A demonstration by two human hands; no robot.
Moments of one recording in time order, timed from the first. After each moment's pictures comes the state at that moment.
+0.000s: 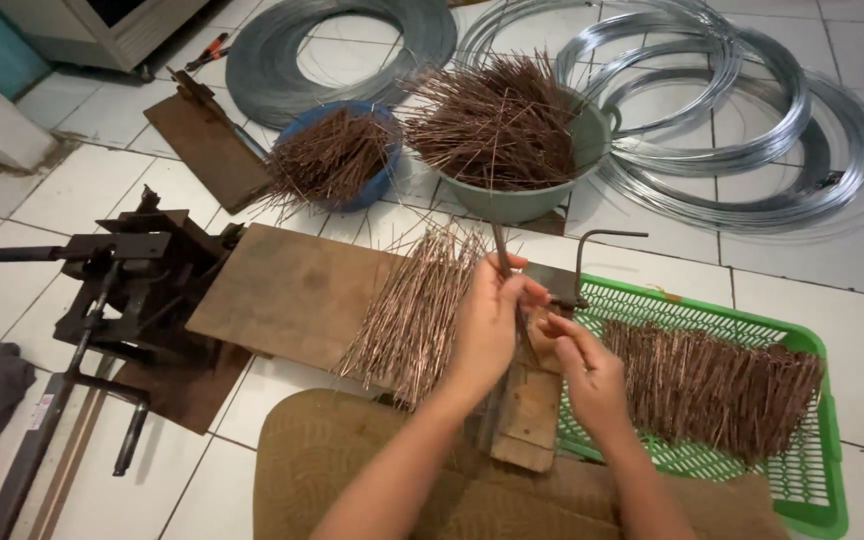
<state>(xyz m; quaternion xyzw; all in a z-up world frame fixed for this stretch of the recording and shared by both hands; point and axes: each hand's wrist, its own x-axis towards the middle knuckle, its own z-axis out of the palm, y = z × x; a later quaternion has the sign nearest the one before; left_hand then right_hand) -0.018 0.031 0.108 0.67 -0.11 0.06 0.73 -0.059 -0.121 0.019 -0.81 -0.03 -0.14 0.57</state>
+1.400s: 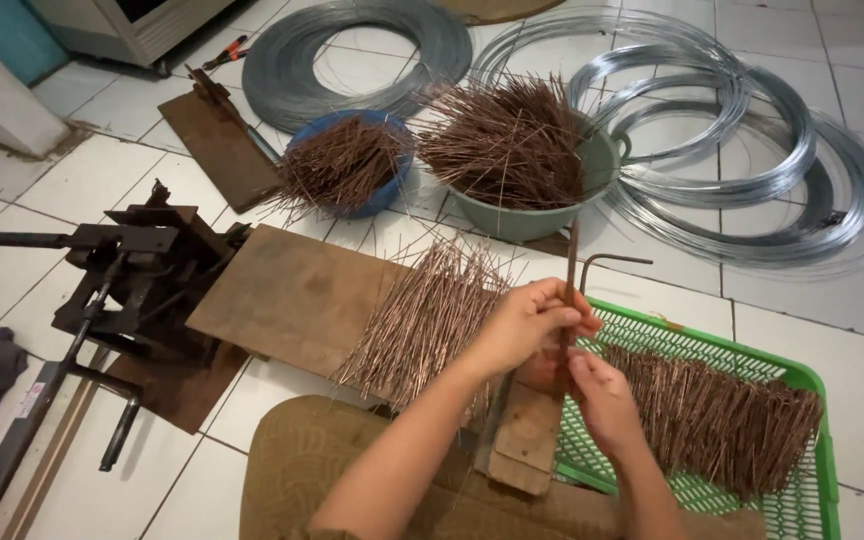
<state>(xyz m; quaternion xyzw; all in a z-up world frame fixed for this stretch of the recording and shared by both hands) 0.013 0.020 0.115 0.60 -0.10 -0.25 0.76 -0.033 -0.154 -0.033 -0.64 0.16 0.05 0.75</state>
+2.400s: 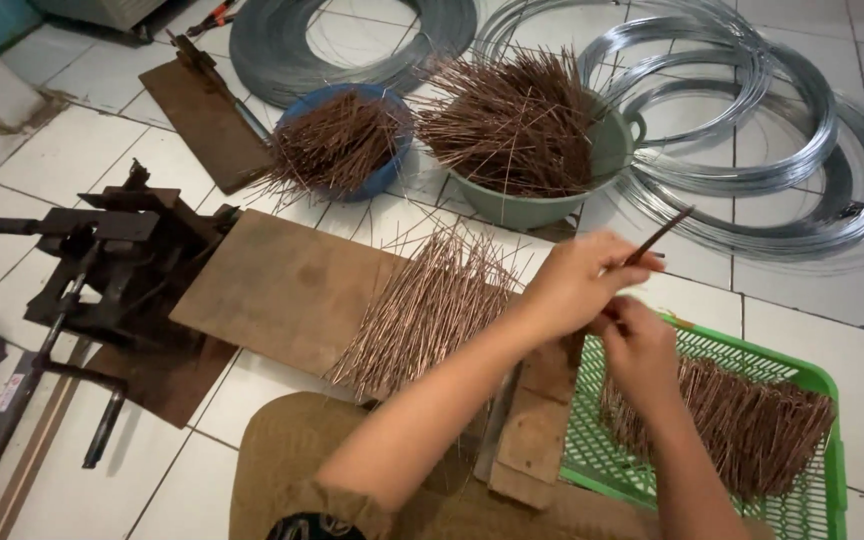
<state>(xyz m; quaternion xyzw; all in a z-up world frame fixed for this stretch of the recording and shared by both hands) 0.070 -0.024 0.102 0.76 -0.27 0.02 0.59 0.022 -0.179 0.008 -0.88 -0.07 -0.22 0.42</state>
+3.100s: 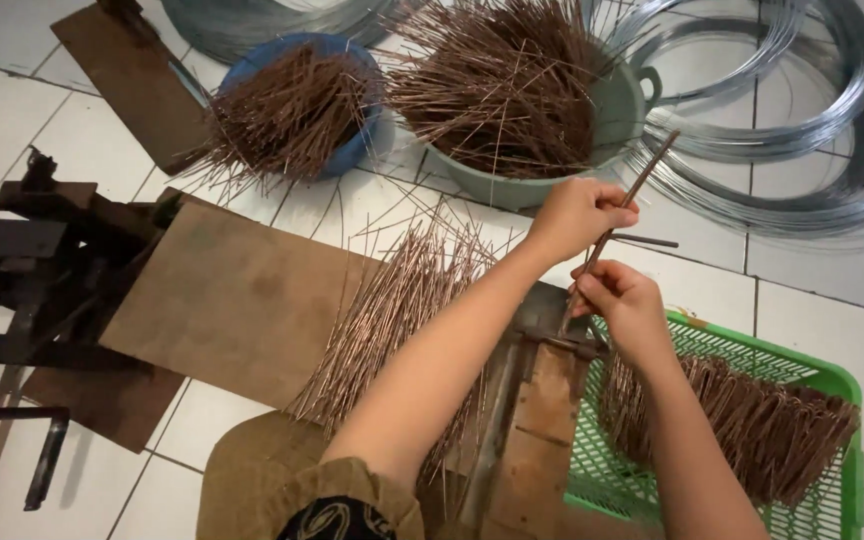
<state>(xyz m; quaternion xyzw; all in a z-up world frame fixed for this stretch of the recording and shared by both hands) 0.237 -0.074 -0.013 0.81 -0.20 -0.04 0.55 0.107 -0.178 -0.024 -0.71 0.07 0.00 0.70</state>
